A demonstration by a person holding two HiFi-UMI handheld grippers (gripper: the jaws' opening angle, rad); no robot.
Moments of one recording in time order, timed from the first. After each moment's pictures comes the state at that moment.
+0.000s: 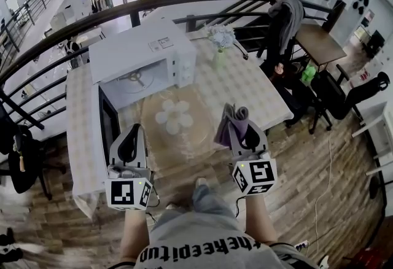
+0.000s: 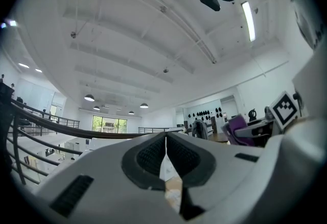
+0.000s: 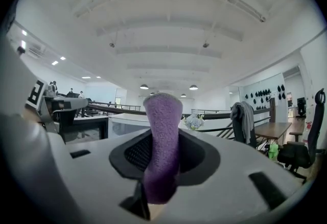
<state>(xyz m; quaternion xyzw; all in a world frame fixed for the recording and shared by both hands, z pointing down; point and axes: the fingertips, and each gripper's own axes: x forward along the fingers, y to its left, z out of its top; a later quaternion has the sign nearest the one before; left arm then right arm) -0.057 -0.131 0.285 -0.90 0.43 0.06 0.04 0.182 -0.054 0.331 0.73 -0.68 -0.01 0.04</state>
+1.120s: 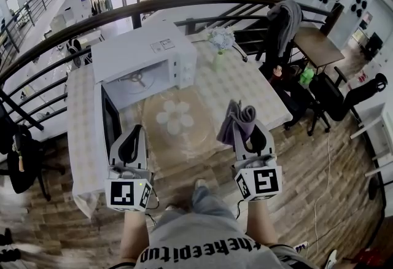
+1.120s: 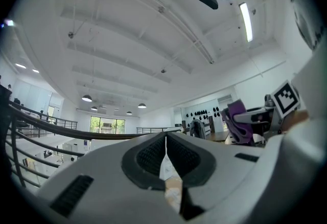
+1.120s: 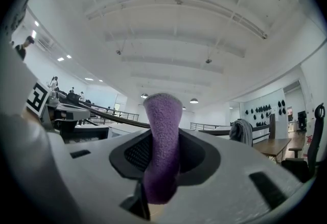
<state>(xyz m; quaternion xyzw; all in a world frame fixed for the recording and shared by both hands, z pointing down) -0.066 -0.121 0.281 -0.91 0.42 0.05 0.05 0.159 -0.033 0.276 0.73 -0.68 -0.09 0.03</state>
